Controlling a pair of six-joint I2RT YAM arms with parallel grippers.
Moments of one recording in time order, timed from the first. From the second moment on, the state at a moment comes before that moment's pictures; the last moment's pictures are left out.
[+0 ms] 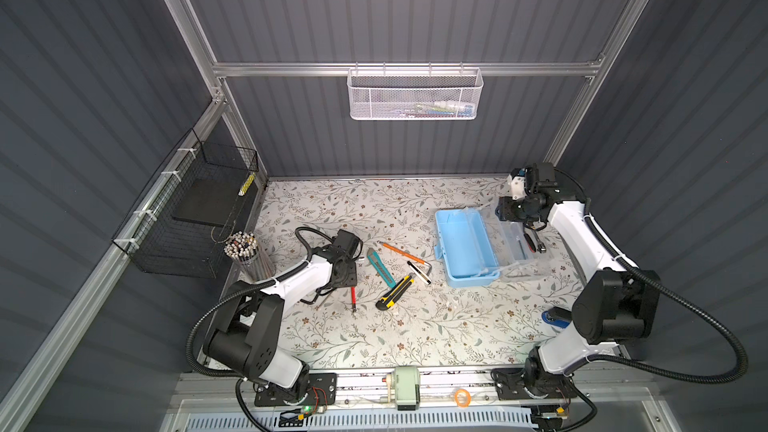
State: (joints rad) left arm -0.46 1.52 0.85 -0.61 -0.18 -0.49; right arm 0.01 1.62 1.45 -0.79 -0.11 0.04
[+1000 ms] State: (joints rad) left arm -0.44 1.57 0.82 -0.54 -0.15 -0.48; right arm 0.00 1.55 1.39 -0.76 -0.13 0.08
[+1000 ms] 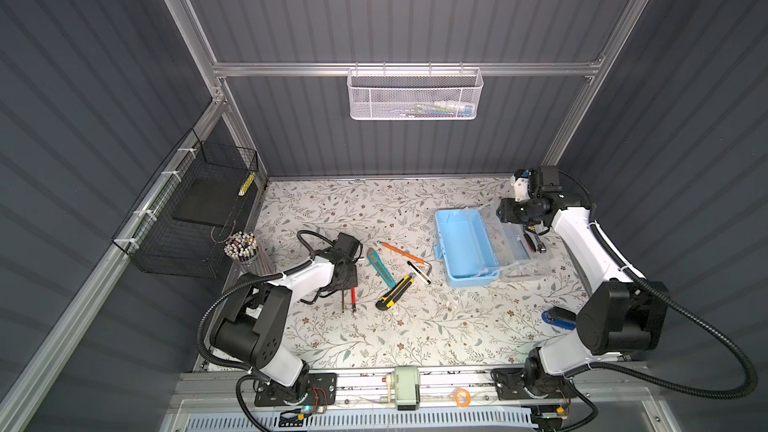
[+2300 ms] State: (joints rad) left arm -0.66 1.52 1.05 -0.10 0.29 -0.48; right arm 0.36 1.42 0.98 -0.14 -0.53 0.61
